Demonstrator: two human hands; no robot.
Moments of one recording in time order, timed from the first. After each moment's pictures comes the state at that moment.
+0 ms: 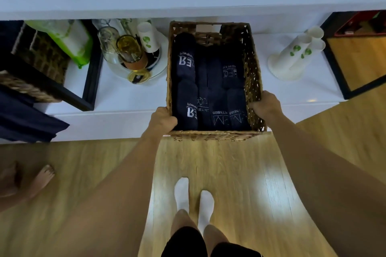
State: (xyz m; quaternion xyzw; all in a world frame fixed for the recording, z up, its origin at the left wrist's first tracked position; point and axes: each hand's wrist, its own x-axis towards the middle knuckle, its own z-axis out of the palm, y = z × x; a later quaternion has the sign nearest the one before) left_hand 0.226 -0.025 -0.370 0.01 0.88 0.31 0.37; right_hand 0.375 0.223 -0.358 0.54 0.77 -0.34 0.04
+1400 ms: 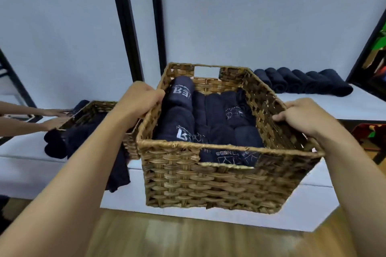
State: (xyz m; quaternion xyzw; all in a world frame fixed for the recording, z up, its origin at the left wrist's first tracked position) left_hand 0.283 -0.284 0.015 0.17 0.88 0.44 0.03; right_hand 0.470 -0.012 0.016 0.35 0.85 -0.38 -0.11
